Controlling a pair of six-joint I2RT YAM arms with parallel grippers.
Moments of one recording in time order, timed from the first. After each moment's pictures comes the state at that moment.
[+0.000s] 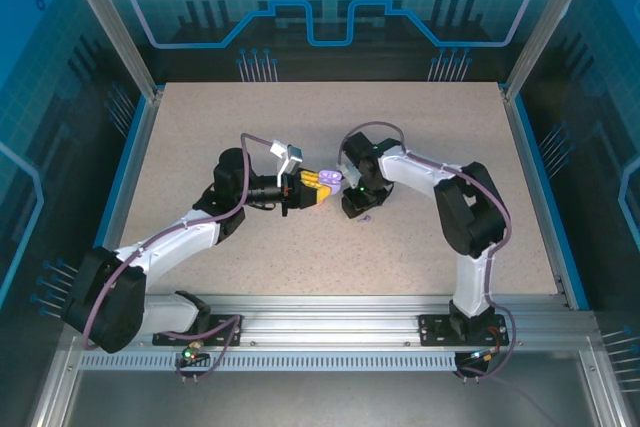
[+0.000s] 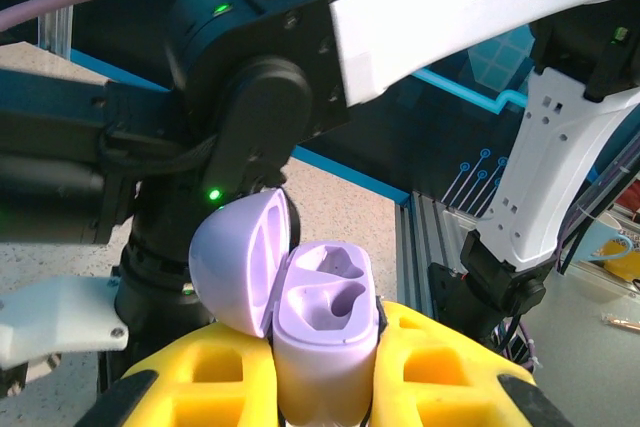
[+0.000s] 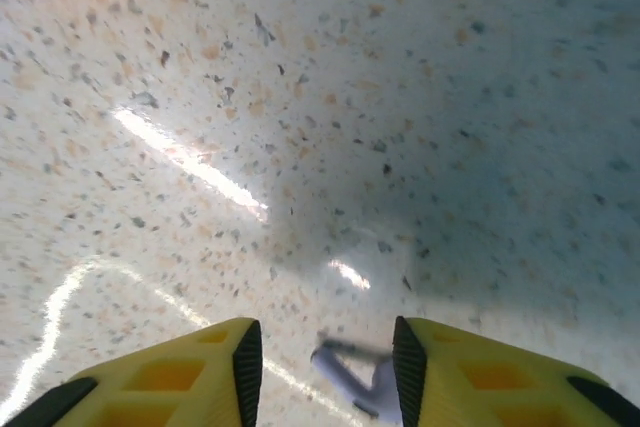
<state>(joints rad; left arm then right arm) -0.44 1.28 0.68 0.48 0.94 -0.27 0.55 1.92 1.36 -0.90 -0.17 0.04</state>
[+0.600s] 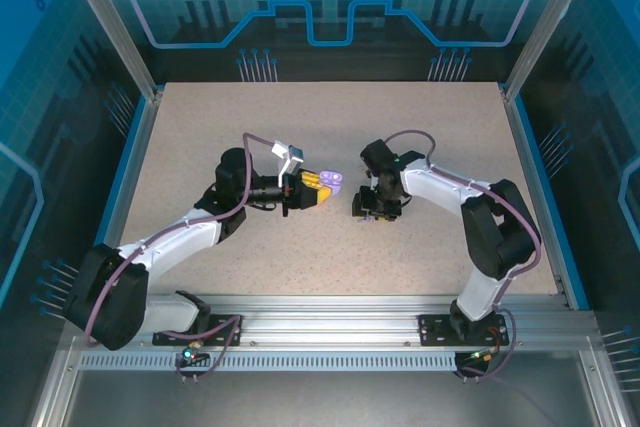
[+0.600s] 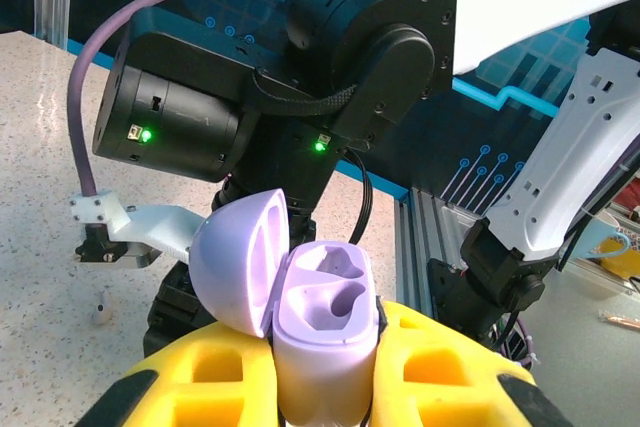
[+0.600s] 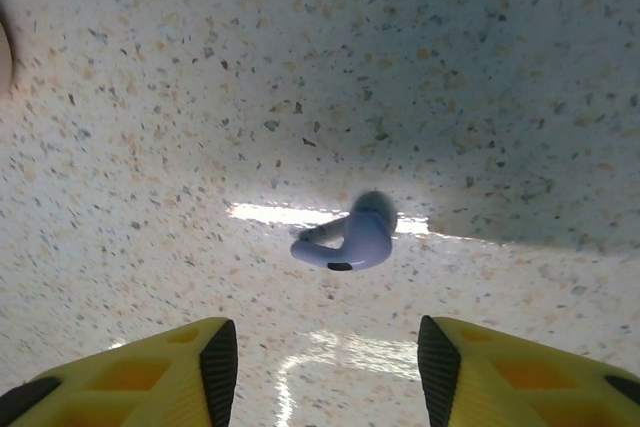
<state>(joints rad) -0.44 1.29 0.68 0.48 0.94 -0.27 0.52 1.74 1.14 -0.79 -0.19 0.65</state>
